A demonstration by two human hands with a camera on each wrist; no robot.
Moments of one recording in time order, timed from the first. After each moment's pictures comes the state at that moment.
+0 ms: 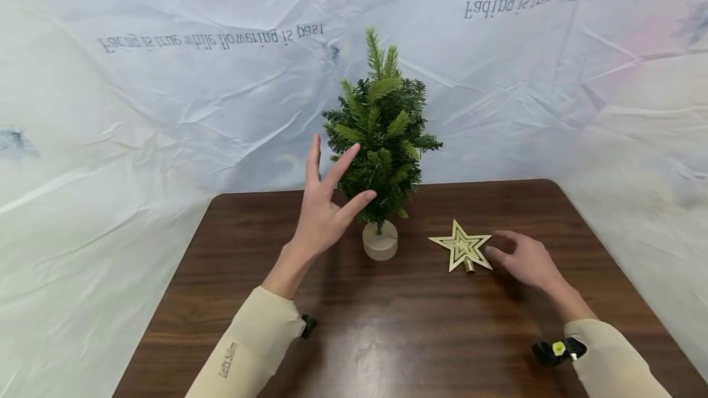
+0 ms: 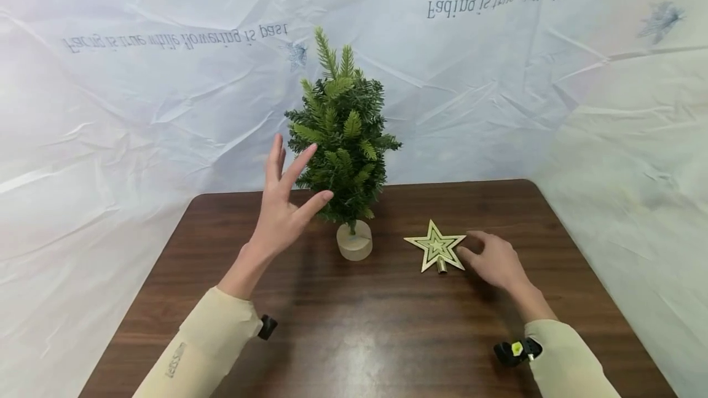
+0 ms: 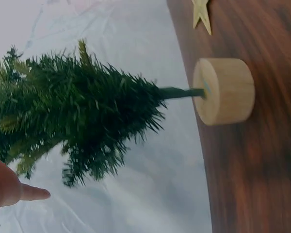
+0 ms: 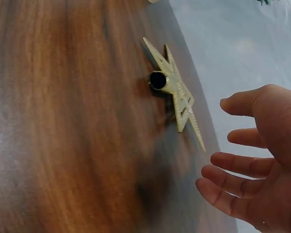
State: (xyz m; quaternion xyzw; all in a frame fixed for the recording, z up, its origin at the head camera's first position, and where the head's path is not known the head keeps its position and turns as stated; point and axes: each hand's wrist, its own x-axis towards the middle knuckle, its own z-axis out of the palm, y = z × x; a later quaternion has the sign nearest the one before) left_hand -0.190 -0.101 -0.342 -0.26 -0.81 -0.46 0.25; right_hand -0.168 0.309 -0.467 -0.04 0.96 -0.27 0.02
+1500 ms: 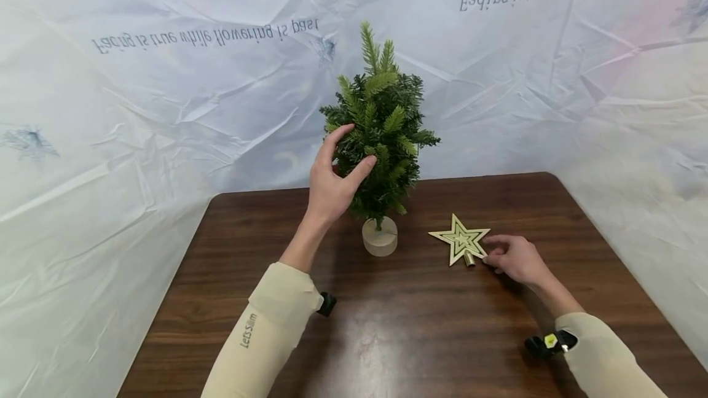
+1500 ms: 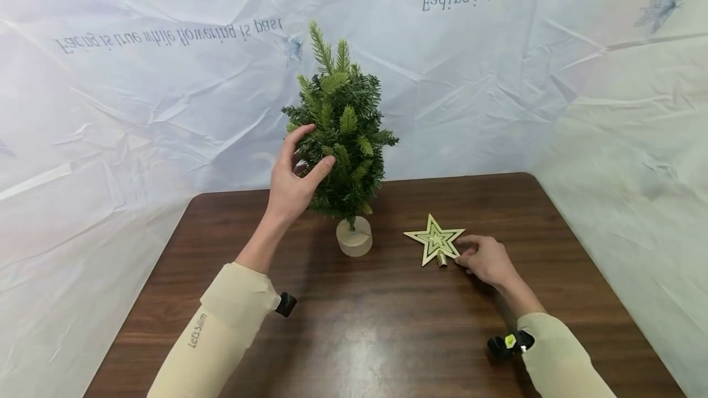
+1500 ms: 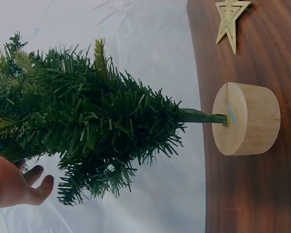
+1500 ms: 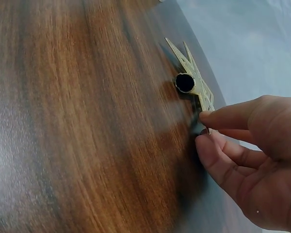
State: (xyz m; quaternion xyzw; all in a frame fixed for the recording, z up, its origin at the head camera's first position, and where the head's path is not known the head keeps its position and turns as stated) left_hand -0.221 -0.078 -0.324 -0.18 -0.80 -0.55 0.19; right_hand -0.170 0.306 -0.486 -0.01 0.92 -0.38 0.08
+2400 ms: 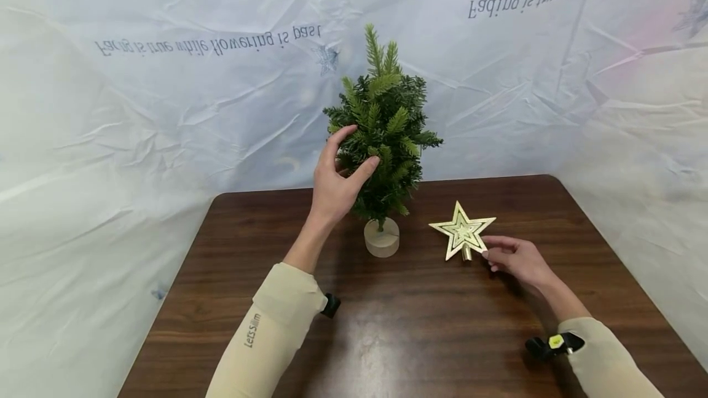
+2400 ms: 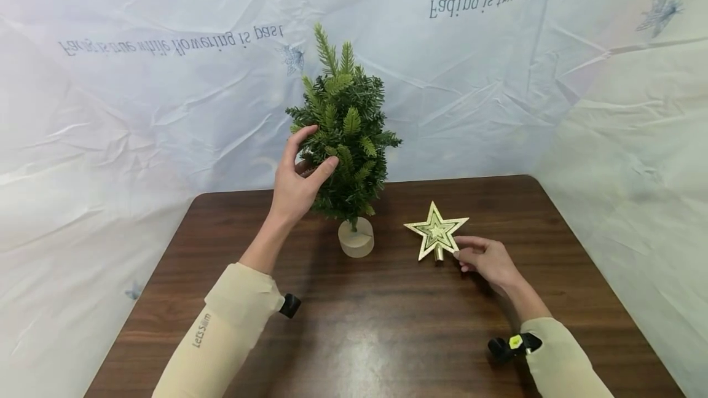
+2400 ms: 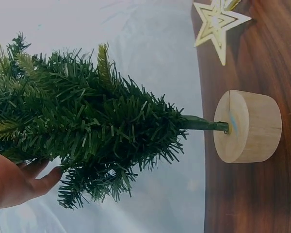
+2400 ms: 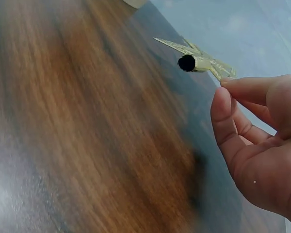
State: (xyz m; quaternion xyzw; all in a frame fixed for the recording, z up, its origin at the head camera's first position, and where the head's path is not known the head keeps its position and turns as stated) left_hand -0.219 -0.077 -0.325 -0.17 -0.78 -0.57 0.18; right_hand -0.171 0.308 -0.494 0.04 0.80 -0.59 0.12
